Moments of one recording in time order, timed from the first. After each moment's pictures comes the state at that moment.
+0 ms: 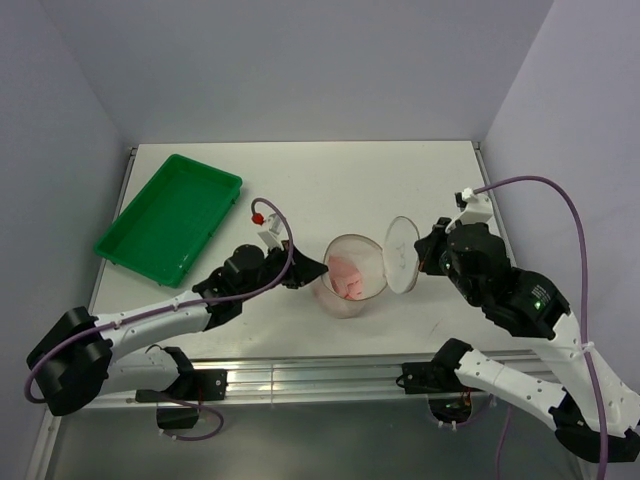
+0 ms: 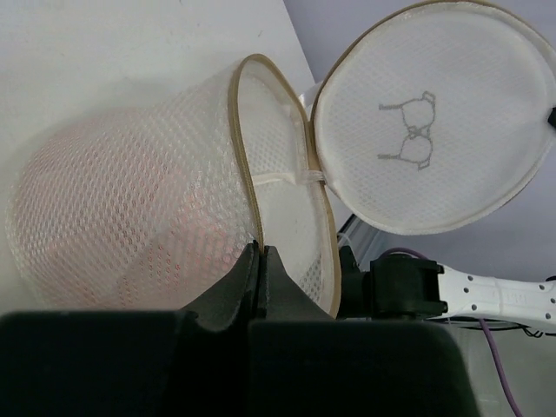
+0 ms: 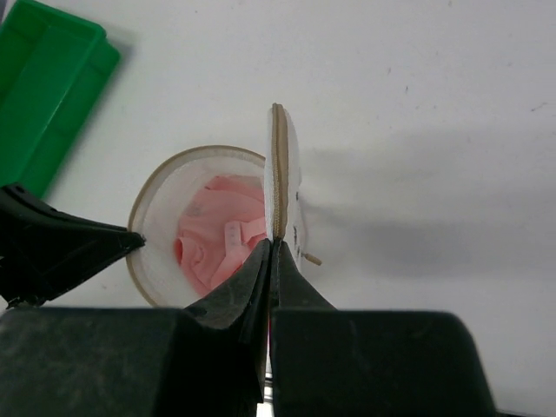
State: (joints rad) left arm -0.88 1.18 0.55 0.43 0.09 -0.91; right arm 0.75 0.72 1.17 -0.97 0.49 0.59
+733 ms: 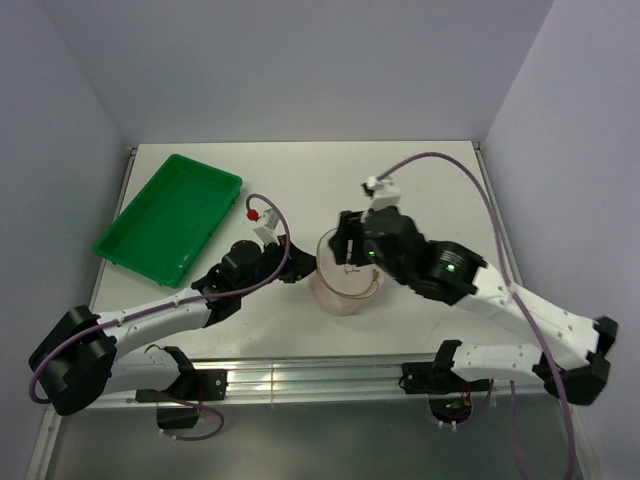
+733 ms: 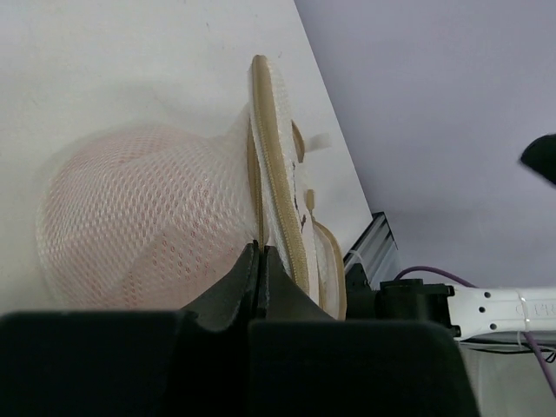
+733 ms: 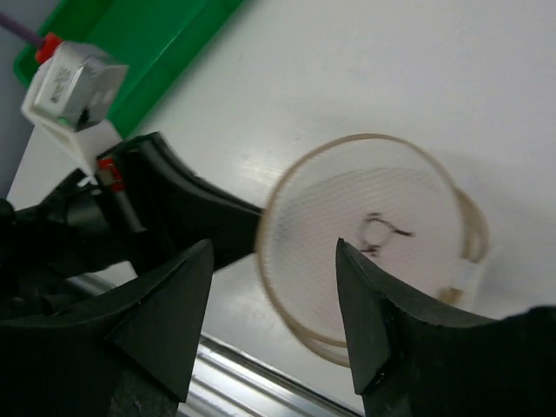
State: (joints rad) left arm -0.84 1.20 0.55 0.45 0.09 -0.90; right arm 1.03 1.12 1.24 -0.67 0.44 0.60
